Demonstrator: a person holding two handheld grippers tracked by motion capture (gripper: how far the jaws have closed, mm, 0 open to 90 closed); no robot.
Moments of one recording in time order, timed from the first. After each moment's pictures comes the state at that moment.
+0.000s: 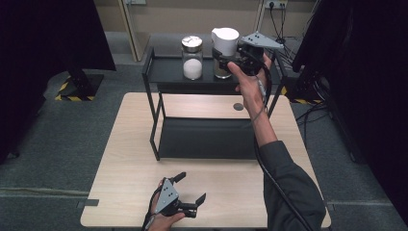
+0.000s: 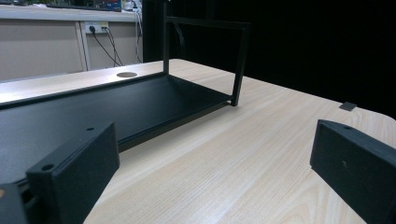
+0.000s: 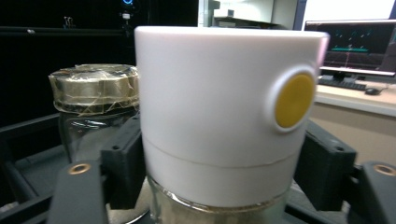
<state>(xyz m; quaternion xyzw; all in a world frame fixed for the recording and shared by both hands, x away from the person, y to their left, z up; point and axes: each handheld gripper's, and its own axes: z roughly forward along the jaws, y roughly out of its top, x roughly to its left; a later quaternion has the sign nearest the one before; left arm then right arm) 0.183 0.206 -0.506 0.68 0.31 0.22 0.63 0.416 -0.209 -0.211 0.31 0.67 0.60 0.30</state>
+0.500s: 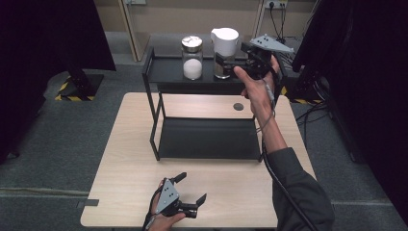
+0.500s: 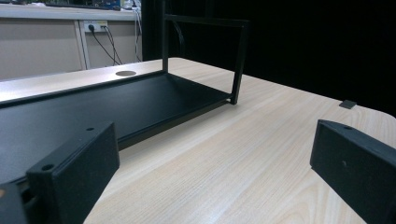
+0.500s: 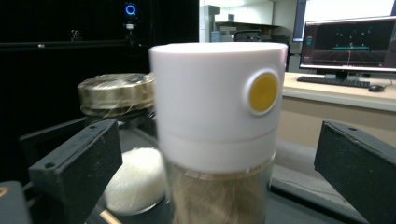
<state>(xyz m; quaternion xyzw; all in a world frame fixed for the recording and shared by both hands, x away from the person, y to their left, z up) 0.184 0.205 -0.506 0.68 0.31 0.22 0.63 0.398 -0.226 -0.212 0.31 0.66 0.62 0.28</state>
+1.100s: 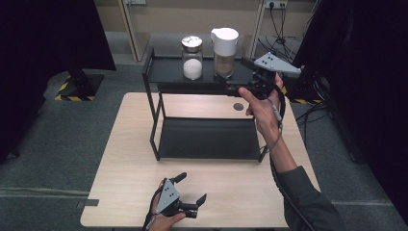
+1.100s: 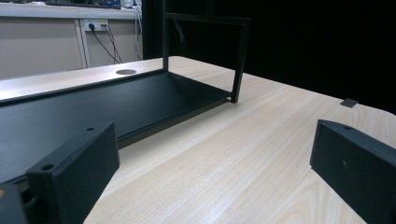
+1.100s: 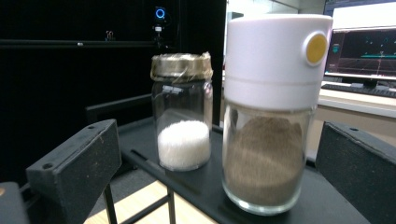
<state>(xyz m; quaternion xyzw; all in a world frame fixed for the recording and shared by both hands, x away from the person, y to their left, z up) 0.183 0.204 -0.507 0.68 0.31 0.22 0.63 0.363 -0.245 -0.235 0.27 0.67 0.64 0.26</state>
